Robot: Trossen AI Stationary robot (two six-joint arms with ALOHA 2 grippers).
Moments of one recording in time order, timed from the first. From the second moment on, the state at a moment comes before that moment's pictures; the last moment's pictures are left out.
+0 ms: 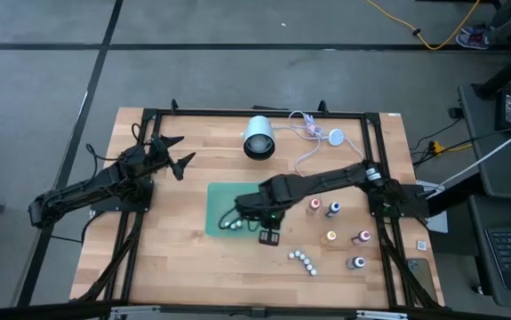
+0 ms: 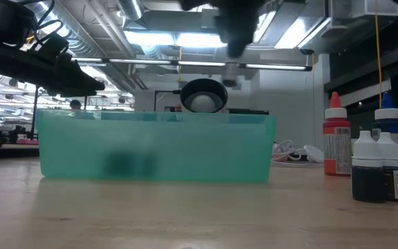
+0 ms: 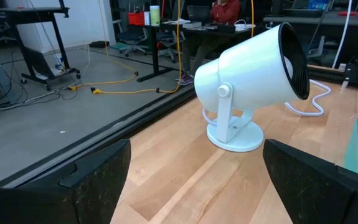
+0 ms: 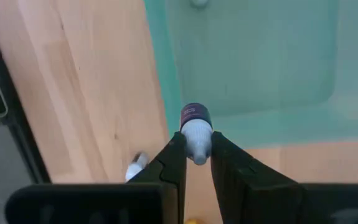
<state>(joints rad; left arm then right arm) 0.48 0.13 0.04 -0.06 -0.20 -0.04 0.22 2.20 2.17 -1.41 -0.10 0.37</state>
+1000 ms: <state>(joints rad) 0.48 0.13 0.04 -0.06 -0.20 -0.04 0.16 2.48 2.35 -1.27 -0.09 0.20</state>
